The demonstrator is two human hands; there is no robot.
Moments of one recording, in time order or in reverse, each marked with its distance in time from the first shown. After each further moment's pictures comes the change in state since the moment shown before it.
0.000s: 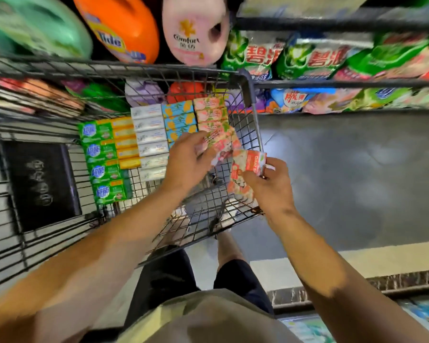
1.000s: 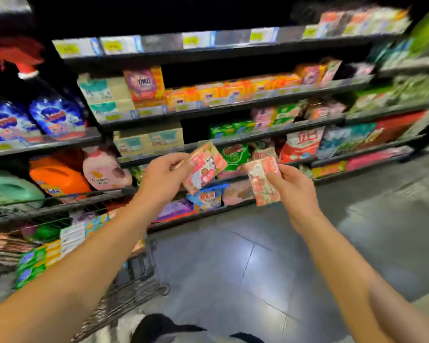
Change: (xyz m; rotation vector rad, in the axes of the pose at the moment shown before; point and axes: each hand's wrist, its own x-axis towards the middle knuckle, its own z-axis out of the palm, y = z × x) left_hand -0.134 0.370 0.115 -0.259 -0.038 0.351; right_hand -0.068 -0.032 -0.435 0.207 0.242 -0.586
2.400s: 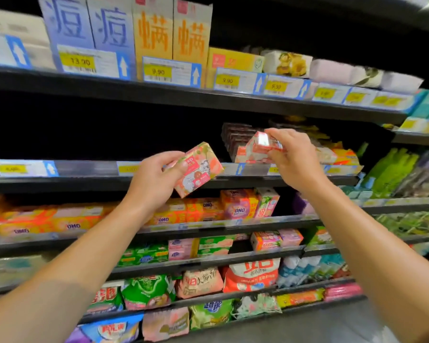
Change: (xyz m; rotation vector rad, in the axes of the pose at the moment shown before) left_hand 0.379 0.217 0.280 0.049 0.281 0.287; right_hand 0.569 -0.151 -0.243 -0.786 0.039 -0.905
